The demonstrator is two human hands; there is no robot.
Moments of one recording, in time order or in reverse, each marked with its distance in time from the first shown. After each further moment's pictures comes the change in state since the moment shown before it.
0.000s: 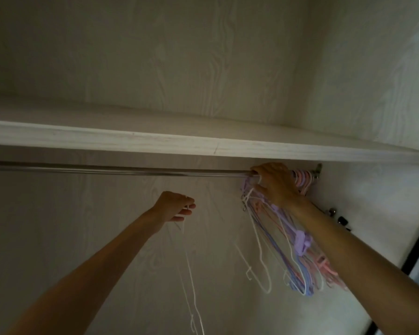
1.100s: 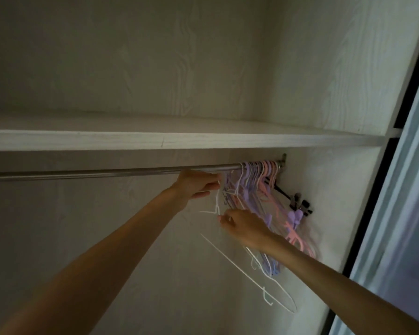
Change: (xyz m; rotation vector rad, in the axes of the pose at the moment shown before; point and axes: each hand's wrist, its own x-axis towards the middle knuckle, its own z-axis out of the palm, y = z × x) left_hand -0.039 0.060 0.087 -0.127 -0.177 0.205; right_hand -0.113 -0.074 -0.038 0.419 -0.400 0.319
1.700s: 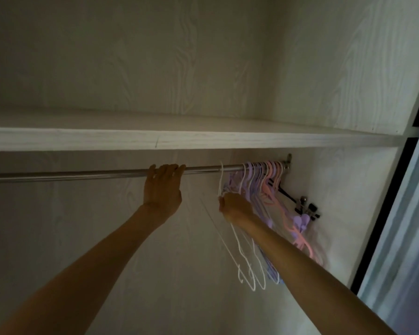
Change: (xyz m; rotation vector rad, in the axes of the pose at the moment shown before) left_hand 0.040 -0.049 -0.054 1.493 0.417 0.479; right_hand 0.102 0.017 0.029 -0.081 0.060 0.162
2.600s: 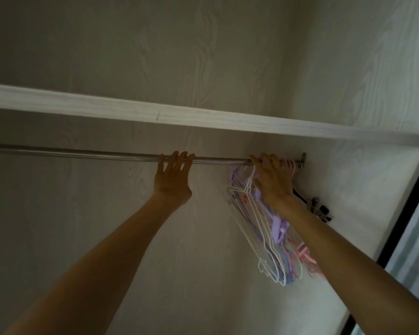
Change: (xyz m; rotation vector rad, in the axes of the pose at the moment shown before) left_hand -0.005 0.014 0.006 0.119 -0.216 -0.102; right_hand 0.026 0.064 -0.048 -0.381 0.413 -0.291
